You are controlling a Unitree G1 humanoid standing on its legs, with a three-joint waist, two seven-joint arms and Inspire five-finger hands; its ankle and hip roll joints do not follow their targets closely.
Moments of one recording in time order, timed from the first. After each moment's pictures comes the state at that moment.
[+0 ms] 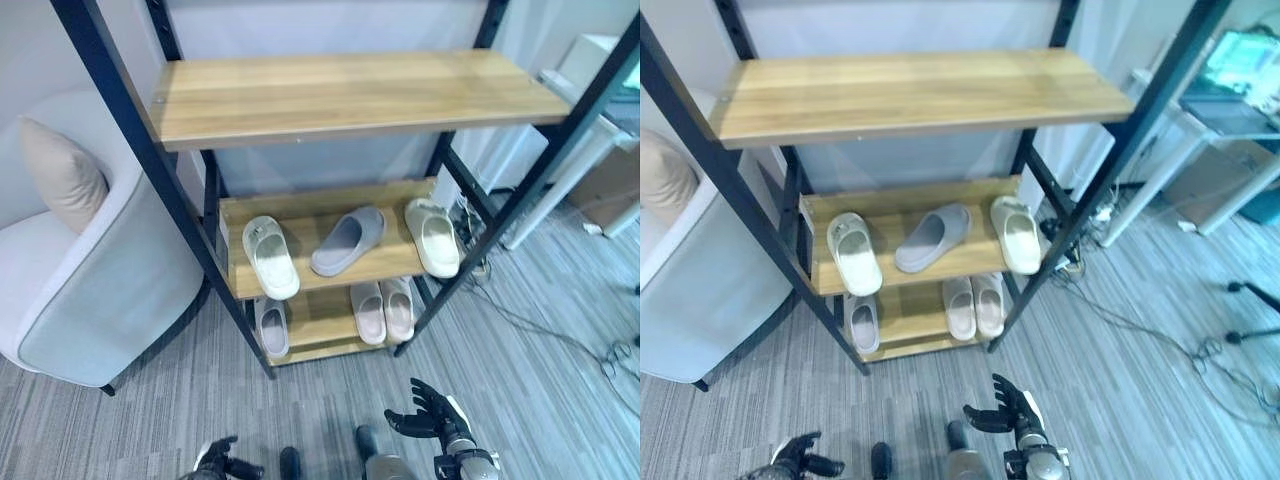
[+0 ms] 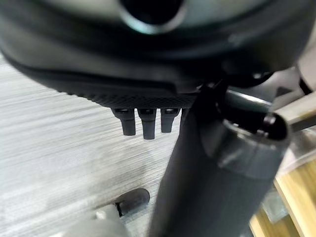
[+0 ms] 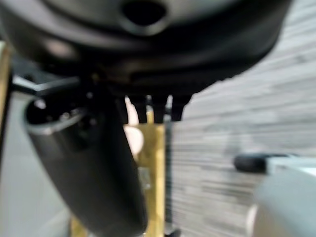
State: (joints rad) left arm -0.04 0.21 -0.14 1.34 -0.08 -0.10 0.14; right arm 0.17 -0.28 0.19 0.60 0.16 -0.12 -0.05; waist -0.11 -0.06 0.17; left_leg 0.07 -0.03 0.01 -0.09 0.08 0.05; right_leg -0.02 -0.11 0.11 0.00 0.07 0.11
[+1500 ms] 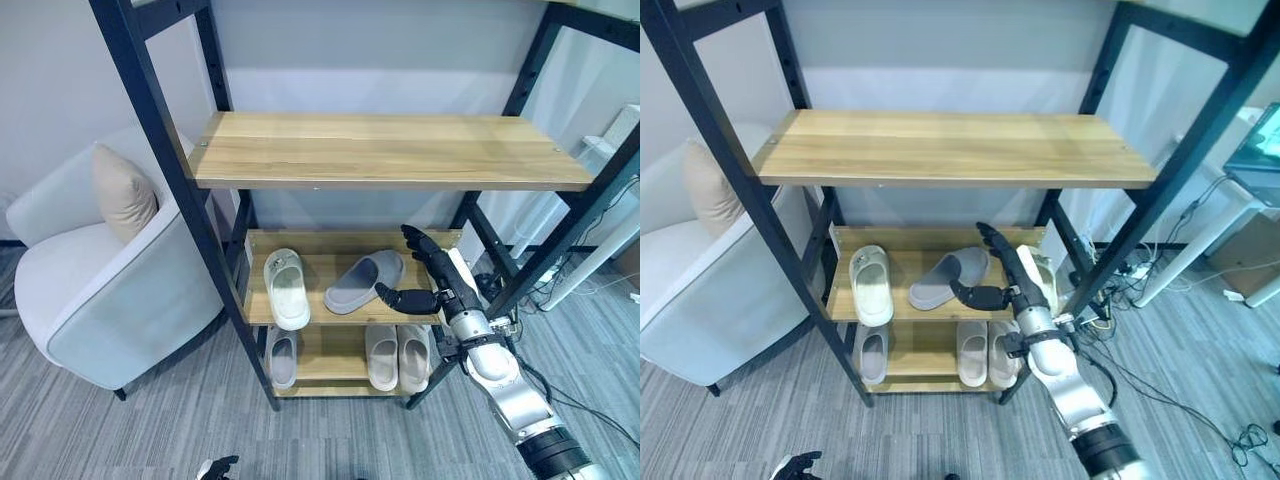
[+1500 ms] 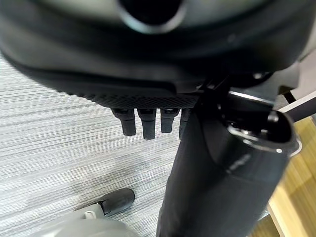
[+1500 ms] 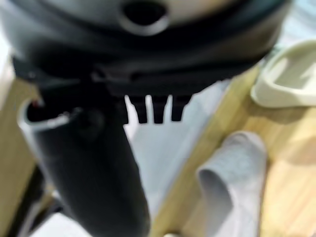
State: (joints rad) left arm 0.02 0.20 -0.23 1.27 0.03 -0.11 0.14; right arm -0.20 -0.53 0.26 0.24 0.08 -0.17 -0.21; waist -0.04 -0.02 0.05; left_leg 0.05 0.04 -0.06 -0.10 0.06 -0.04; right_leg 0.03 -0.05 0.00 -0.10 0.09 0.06
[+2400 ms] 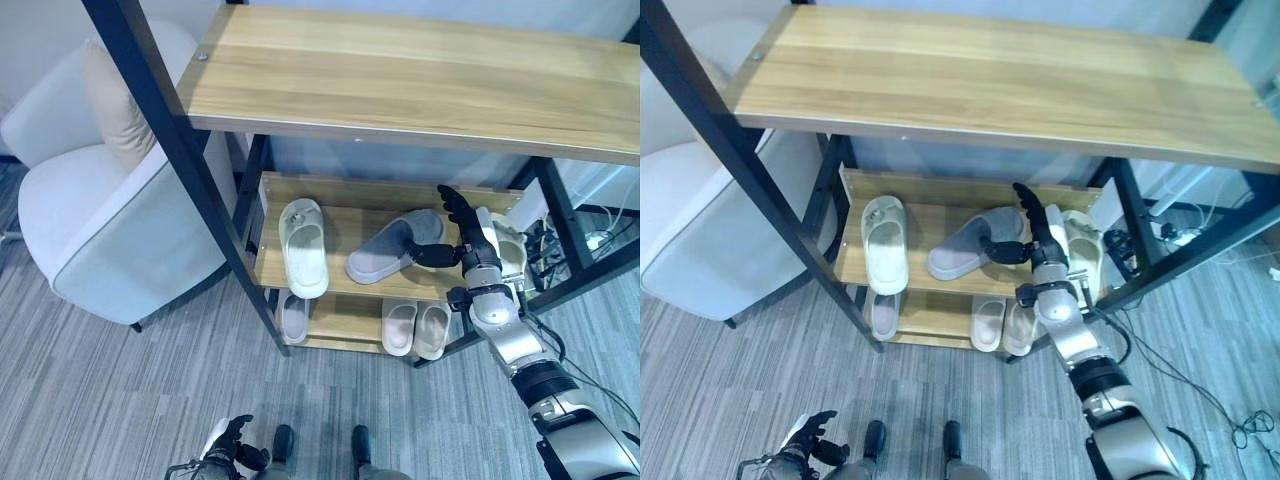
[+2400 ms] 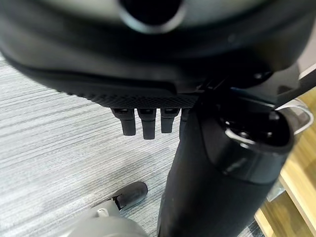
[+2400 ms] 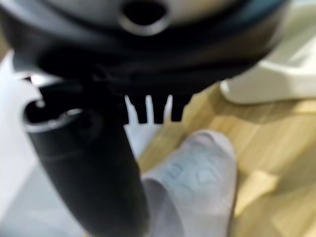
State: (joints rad) left arm -0.09 0.22 -0.34 1.23 0.07 -0.17 0.19; right arm -0.57 -0.59 0.32 0.59 0.11 -0.17 -0.31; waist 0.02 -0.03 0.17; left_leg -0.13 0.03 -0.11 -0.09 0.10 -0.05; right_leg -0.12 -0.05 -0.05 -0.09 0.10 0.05
